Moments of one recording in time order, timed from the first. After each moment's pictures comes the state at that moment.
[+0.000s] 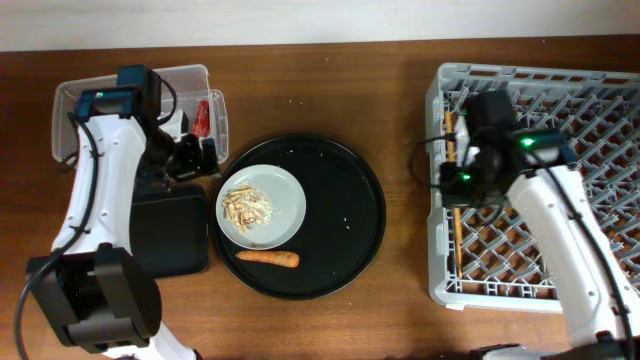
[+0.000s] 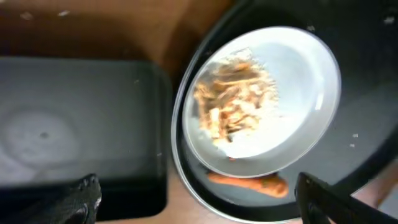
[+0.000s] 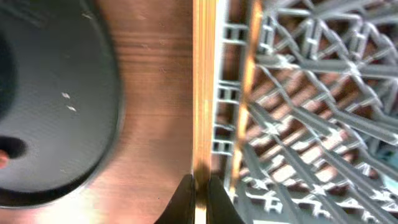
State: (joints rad) left arm 0.07 1.84 1.67 -1.35 0.17 -0.12; right arm 0.11 1.50 1.38 -1.26 -0.02 0.15
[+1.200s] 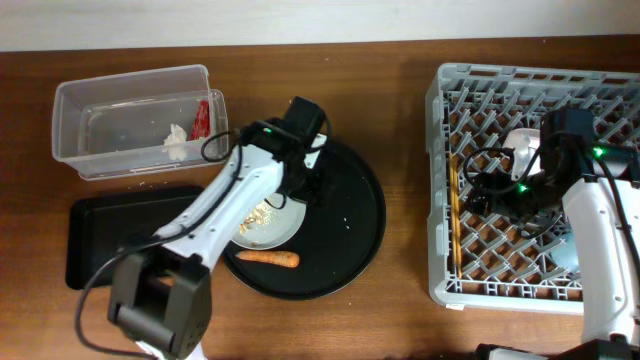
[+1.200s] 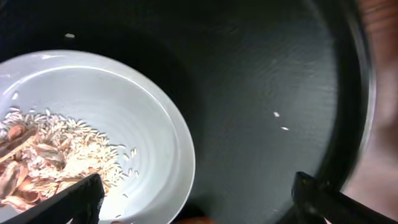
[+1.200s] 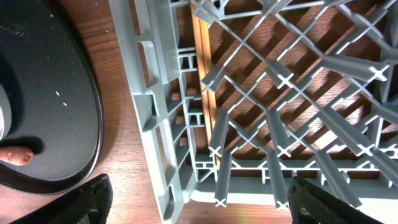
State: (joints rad) left arm -0.51 1.86 1.50 -1.01 0.06 -0.17; right arm -0.20 1.45 1.30 -1.32 -0.21 0.06
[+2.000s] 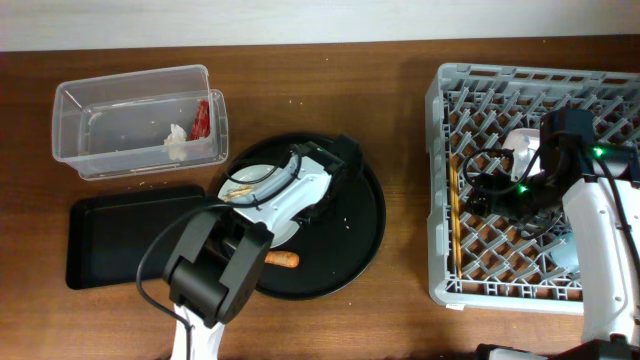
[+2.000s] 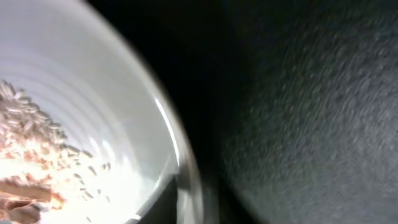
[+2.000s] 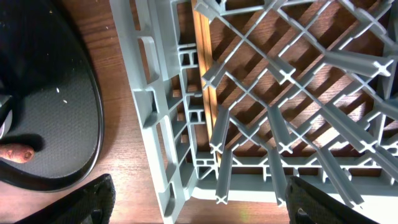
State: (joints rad) left arm -0.63 2.11 1.48 -1.00 -0.21 -0.47; right arm -0.20 1.45 1.30 -1.32 -0.21 0.06
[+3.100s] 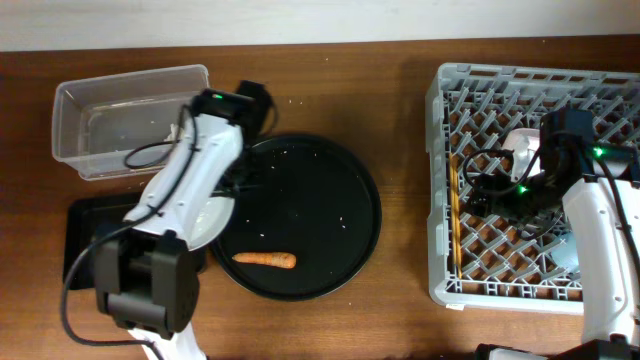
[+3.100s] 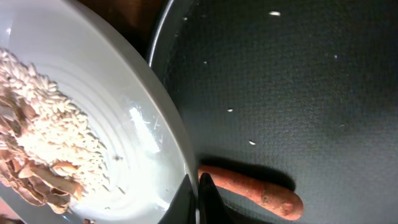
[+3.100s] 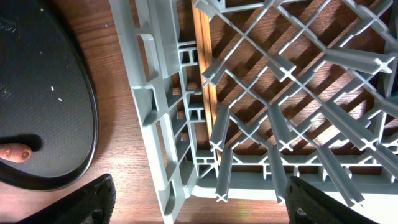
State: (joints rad) left arm -0.27 1.92 1.66 -1.41 -0.15 -0.45; right arm -0.20 1.45 1.30 -1.33 -0.21 0.06
